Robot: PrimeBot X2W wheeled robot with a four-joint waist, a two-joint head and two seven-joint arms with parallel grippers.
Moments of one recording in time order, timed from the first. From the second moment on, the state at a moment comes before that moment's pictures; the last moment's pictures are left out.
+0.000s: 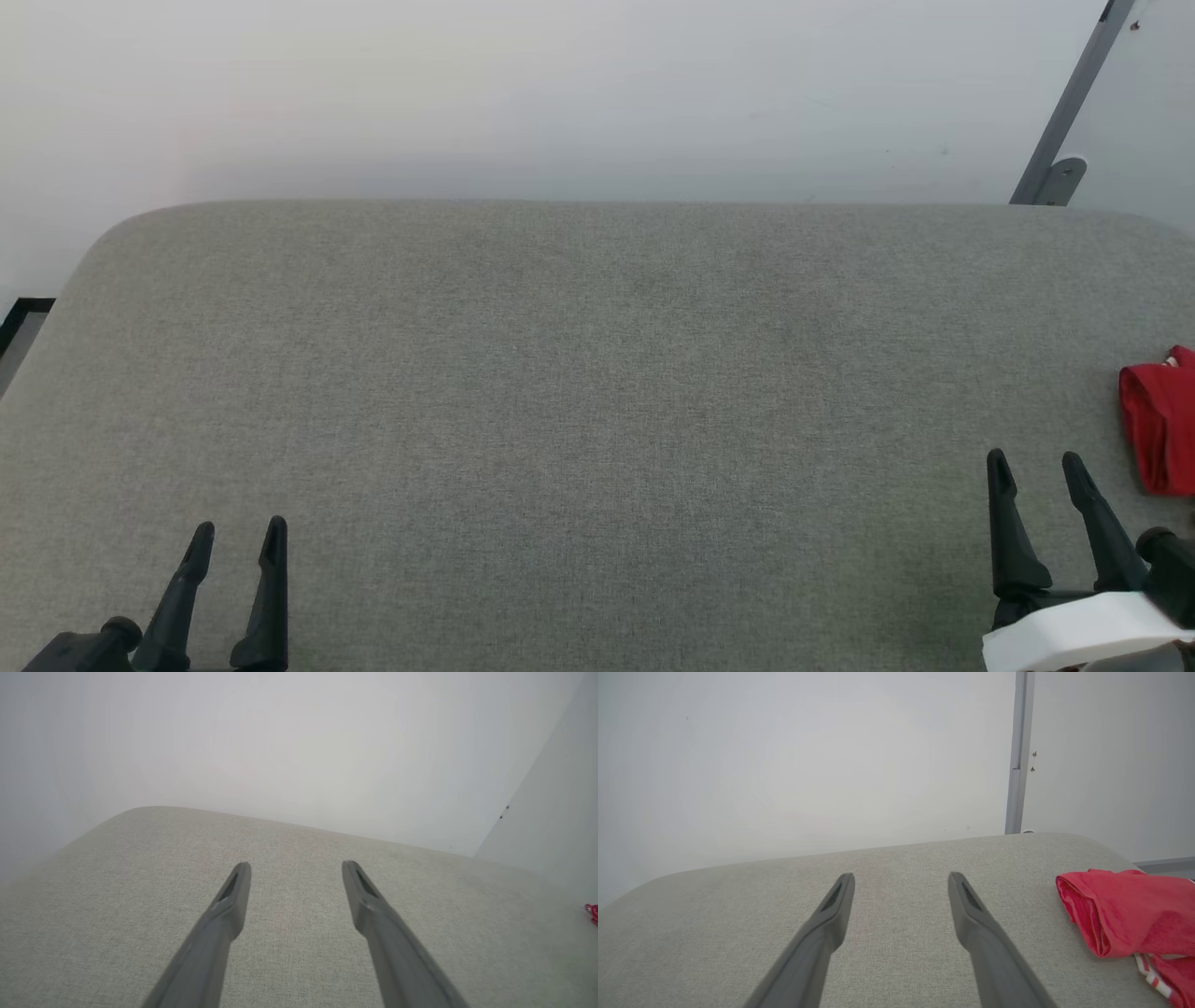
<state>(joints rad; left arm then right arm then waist) 0.18 0.28 -0.02 0.04 -0.49 -0.13 -0.26 0.09 -0.07 -0.13 0.01 0.26 0.13 -0.12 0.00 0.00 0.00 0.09</state>
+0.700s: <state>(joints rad) 0.17 0.22 -0.02 0.11 -0.67 -0.13 -0.21 0.09 -0.06 -0.13 0.09 0.46 0.13 -0.08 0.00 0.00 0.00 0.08</state>
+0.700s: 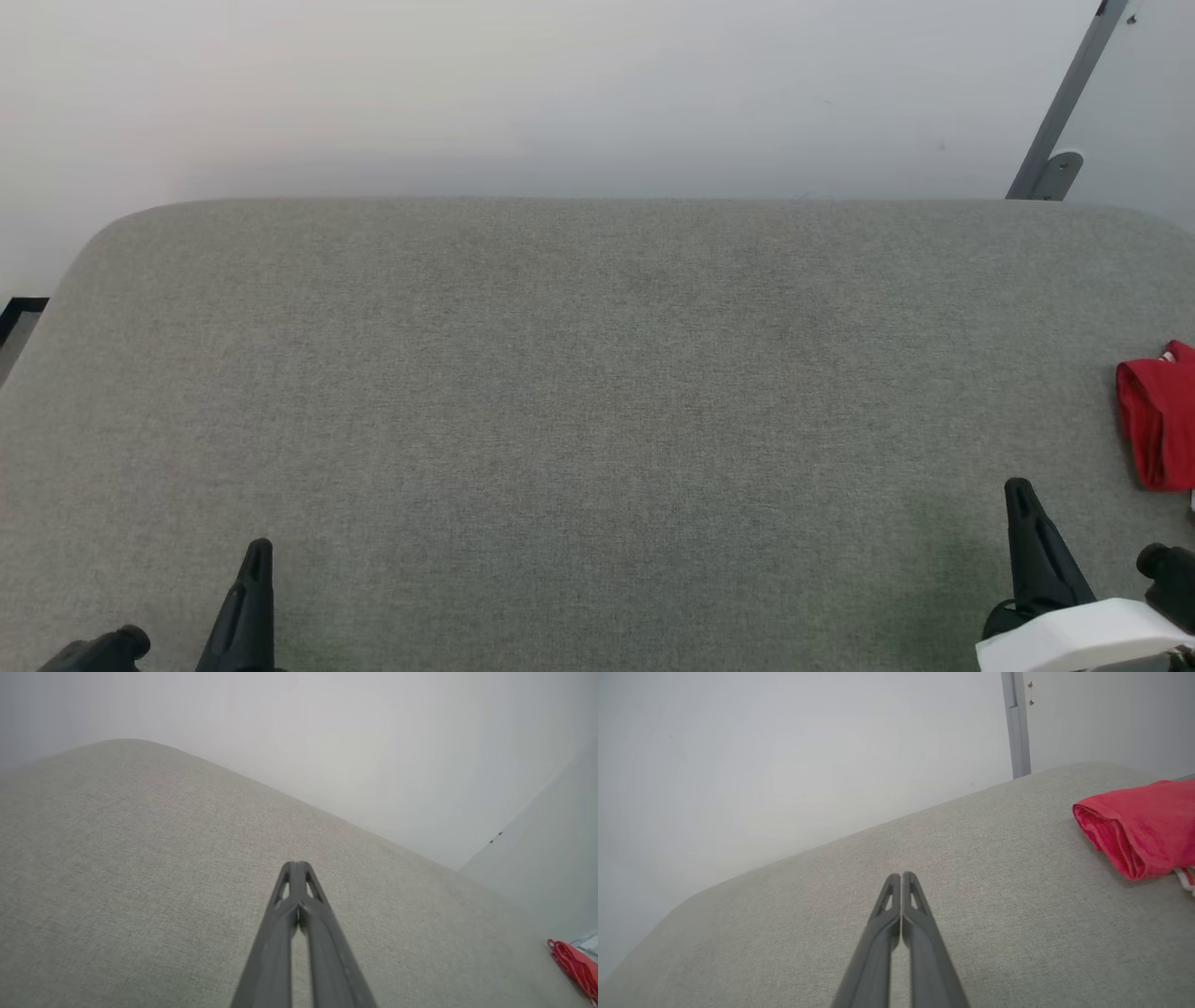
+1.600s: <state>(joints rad) 0.08 0.18 0.01 0.15 -0.99 -0.13 -0.11 0.03 -0.06 -0.12 0.14 0.84 0.13 -0.02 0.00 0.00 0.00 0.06</state>
